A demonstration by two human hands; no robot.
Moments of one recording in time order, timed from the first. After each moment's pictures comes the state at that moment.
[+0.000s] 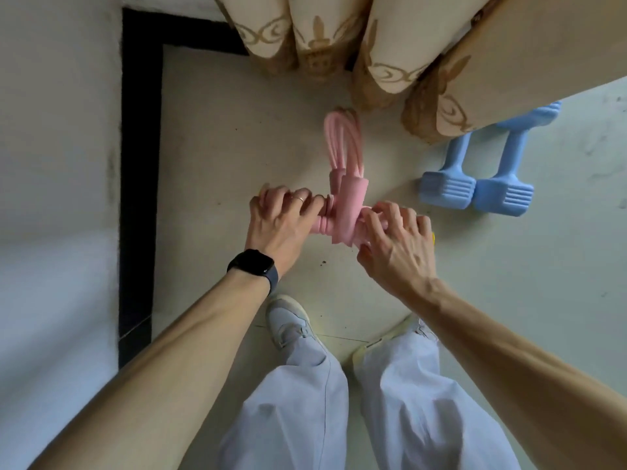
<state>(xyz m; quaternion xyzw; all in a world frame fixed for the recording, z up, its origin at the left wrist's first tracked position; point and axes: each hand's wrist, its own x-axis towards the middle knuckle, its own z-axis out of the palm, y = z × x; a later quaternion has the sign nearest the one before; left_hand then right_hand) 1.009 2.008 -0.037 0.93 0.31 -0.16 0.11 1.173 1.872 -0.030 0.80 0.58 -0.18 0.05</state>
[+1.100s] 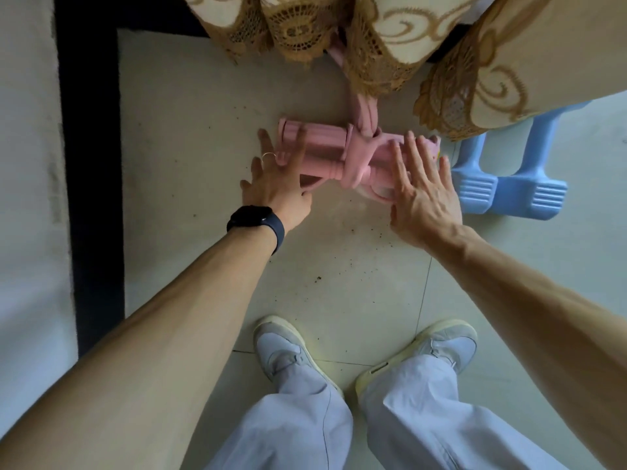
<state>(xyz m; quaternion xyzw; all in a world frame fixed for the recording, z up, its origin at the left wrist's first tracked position) 1.073 2.057 -0.115 0.80 0.48 -0.25 0.27 1.251 1.907 -0.128 0.81 0.53 -0.24 0.09</state>
